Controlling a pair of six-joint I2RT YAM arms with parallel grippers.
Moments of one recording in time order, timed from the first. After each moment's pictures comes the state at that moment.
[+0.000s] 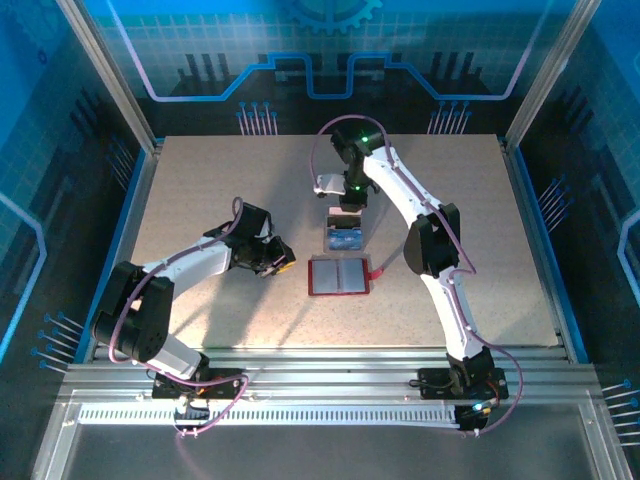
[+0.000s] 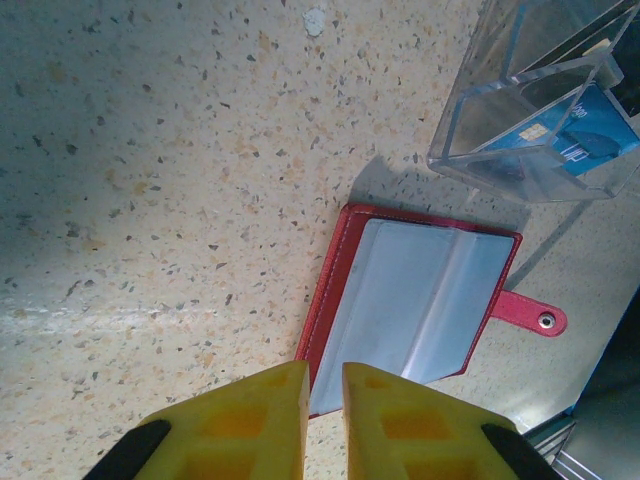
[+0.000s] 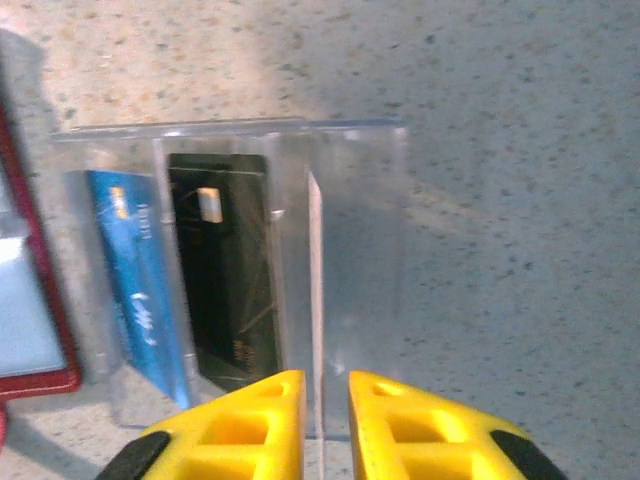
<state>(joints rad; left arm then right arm) -0.35 1.52 0.83 -0.37 0.43 -0.93 0.48 2.44 2.46 -1.41 -0.06 -1.01</state>
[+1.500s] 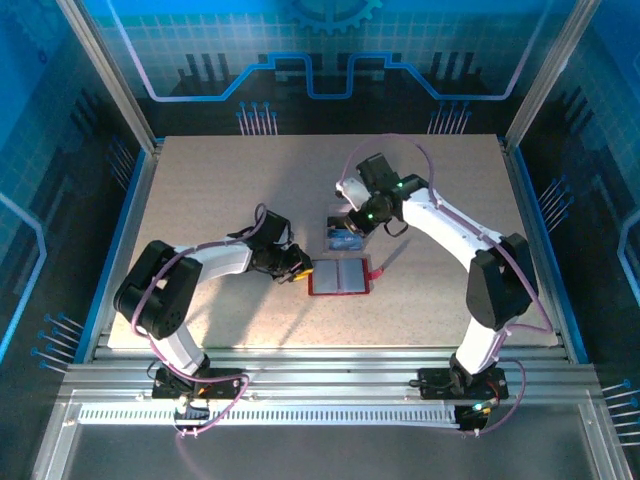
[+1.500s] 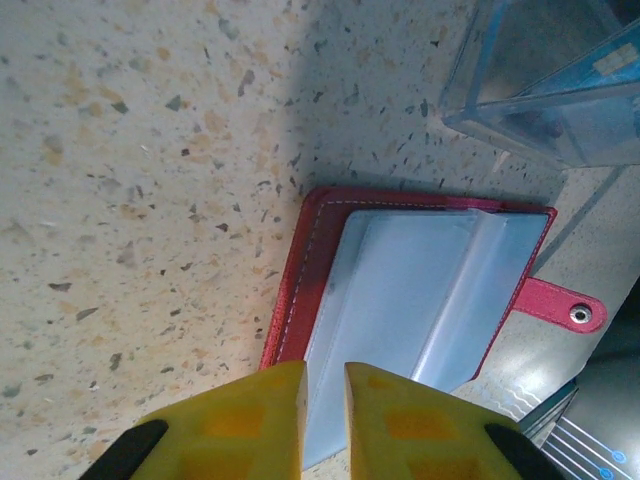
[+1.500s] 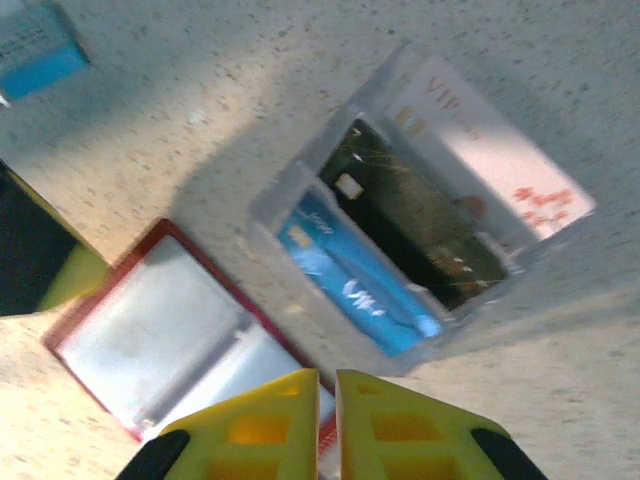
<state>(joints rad) -0.44 1.70 0.84 -0.21 0.49 -0.98 0.51 1.74 1.42 -0.76 -0.19 -0.17</state>
